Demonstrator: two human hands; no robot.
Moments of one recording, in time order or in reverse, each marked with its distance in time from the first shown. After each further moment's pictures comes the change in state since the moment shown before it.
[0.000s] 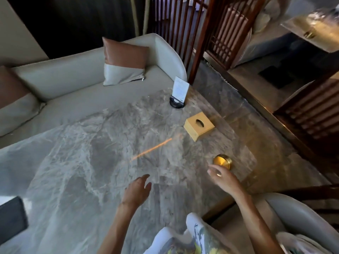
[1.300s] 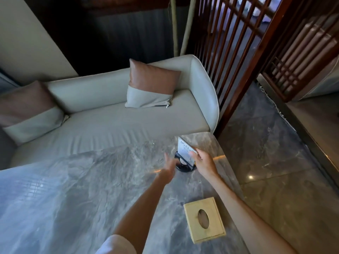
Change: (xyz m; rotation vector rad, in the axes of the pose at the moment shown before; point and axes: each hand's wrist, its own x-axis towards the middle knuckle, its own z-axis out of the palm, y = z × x) left_hand 0.438 0.231 -0.095 -1.367 0.069 -0.408; right_hand 0.467 -0.145 -0.094 0.308 -0.135 -0.365
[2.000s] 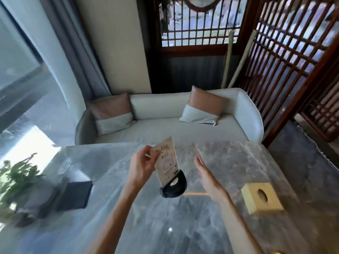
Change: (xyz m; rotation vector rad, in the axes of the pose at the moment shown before) left_hand -0.386 -0.034 -0.344 0.486 0.512 0.872; right_hand -0.290 -0.197 0.222 0.482 -0.459 0.096
